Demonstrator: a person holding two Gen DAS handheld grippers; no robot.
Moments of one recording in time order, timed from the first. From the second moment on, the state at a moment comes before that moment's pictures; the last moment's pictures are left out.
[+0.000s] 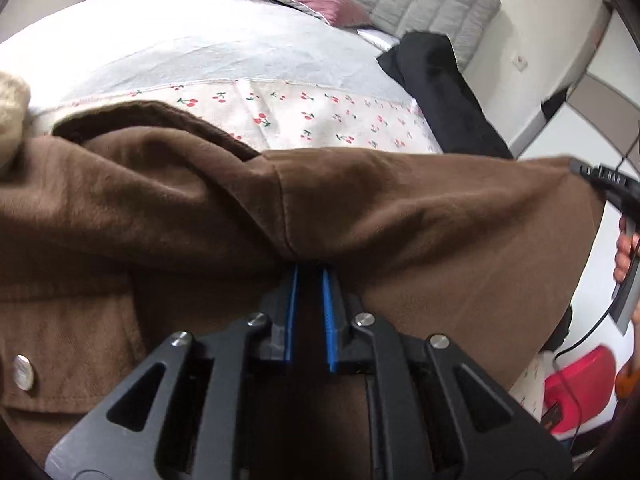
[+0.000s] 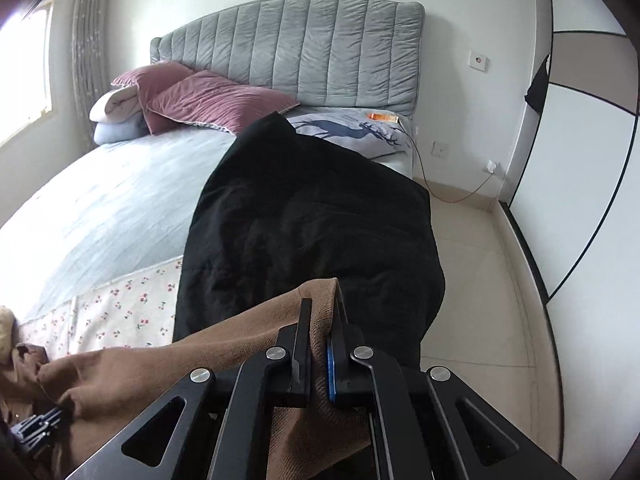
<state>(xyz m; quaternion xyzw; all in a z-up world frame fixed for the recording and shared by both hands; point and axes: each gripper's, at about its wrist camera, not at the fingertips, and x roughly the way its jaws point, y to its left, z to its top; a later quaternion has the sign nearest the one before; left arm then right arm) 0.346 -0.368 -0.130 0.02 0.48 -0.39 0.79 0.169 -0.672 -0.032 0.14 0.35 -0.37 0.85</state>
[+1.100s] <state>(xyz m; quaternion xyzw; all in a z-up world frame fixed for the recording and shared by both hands) 0.372 -0.141 -0.016 -0.02 0.47 -0.34 0.81 0.248 -0.382 0.190 0.07 0.26 -0.04 0.96</state>
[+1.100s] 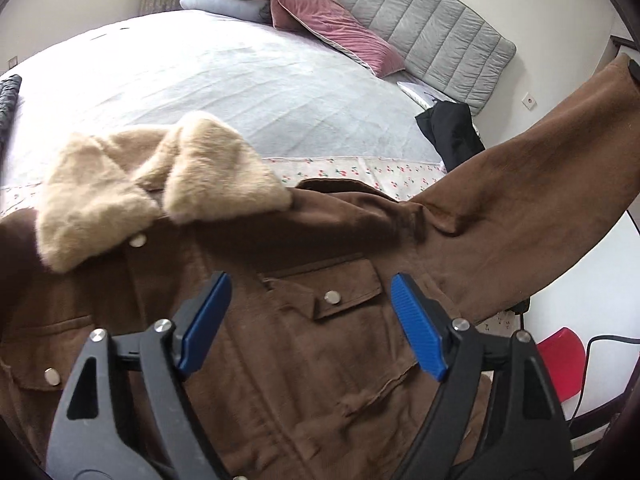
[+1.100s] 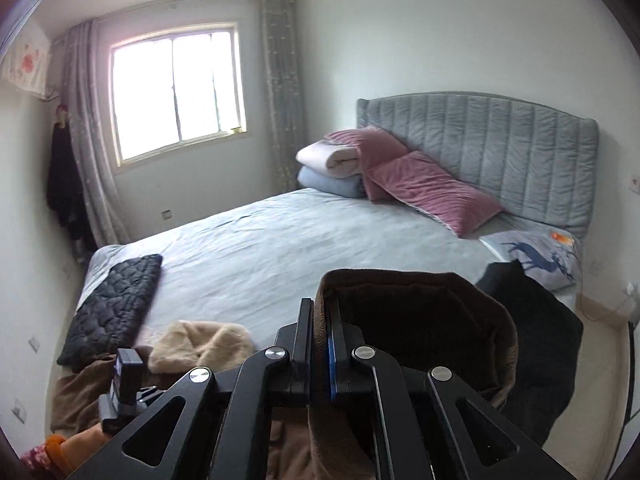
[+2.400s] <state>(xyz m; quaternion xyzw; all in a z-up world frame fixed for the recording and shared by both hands) 0.390 -0.103 -0.053 0.06 0.48 -0.20 0.85 0.326 -0.520 -0.146 0.42 0.44 0.00 0.79</state>
